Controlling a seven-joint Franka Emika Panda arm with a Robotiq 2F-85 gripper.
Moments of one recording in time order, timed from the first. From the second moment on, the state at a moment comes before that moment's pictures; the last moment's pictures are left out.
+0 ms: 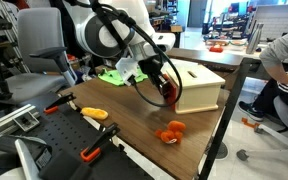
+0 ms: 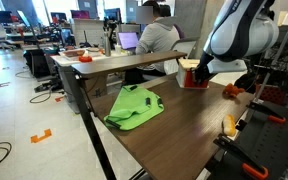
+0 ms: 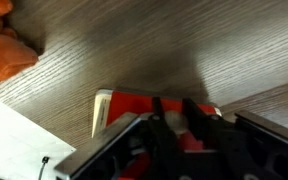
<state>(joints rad) 0.19 0.60 -0.31 -2.31 0.18 3.24 0.23</state>
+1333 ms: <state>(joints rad) 0.21 0.52 -0.31 -2.40 0.08 3.16 0.16</state>
